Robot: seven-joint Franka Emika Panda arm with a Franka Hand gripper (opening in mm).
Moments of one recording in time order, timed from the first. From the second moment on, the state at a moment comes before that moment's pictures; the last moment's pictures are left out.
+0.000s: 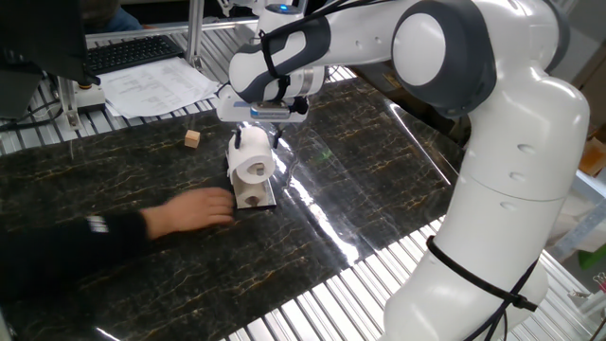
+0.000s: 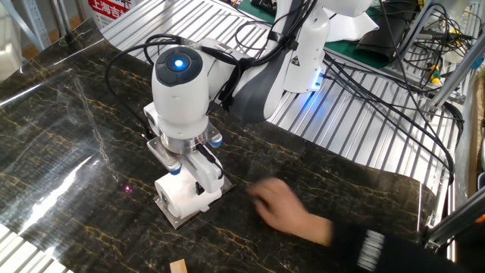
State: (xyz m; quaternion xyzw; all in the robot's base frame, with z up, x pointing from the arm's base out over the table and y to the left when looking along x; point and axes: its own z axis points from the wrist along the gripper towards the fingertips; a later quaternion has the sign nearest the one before) arm 0.569 -0.033 0.152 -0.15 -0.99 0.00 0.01
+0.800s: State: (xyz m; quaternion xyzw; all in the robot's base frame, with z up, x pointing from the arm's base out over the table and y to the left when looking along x) arm 0.572 -0.031 0.141 -0.17 -0.98 0.00 0.00
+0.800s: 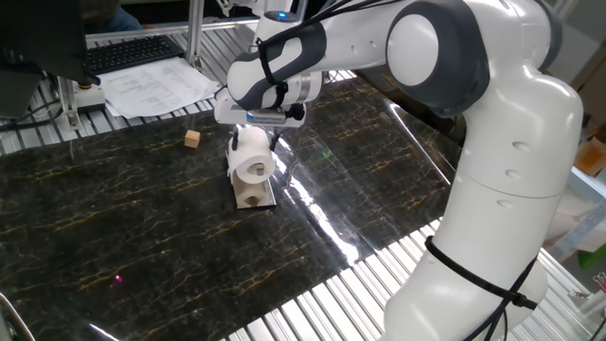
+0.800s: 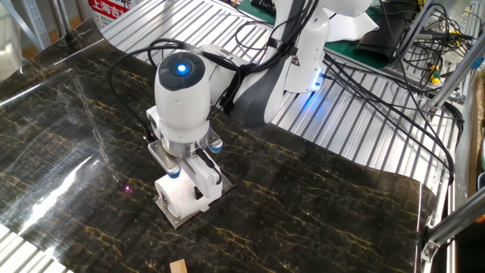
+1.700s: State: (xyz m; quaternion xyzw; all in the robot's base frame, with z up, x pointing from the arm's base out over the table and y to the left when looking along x) arm 0.574 -0.030 0.132 -0.18 -0.98 0.01 -0.02
